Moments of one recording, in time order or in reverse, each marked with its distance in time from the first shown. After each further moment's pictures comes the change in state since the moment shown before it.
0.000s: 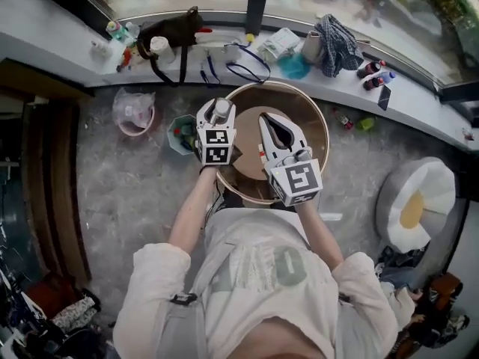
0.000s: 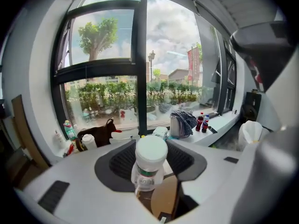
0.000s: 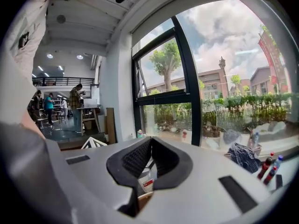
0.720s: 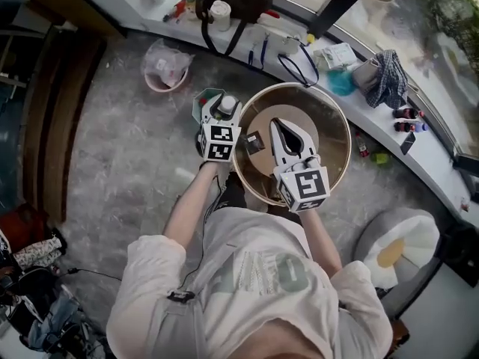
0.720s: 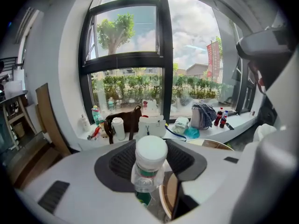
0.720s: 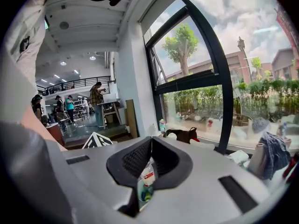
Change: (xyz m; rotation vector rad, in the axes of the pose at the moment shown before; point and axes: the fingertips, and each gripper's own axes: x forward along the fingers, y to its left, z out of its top) left arm -0.064 0.104 -0.075 -0.128 0.076 0.208; right arm 0.054 0.093 -0.035 0.015 0.135 0.271
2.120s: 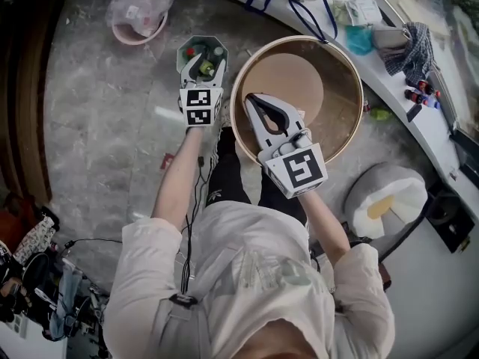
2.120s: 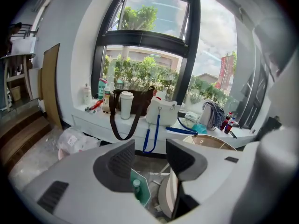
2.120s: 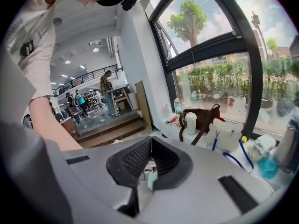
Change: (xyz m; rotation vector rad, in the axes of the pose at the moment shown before) left arm 0.097 0.083 -0.130 -0.223 0.027 -0.053; right arm 0.125 0.061 -0.082 0.025 0.198 0.185
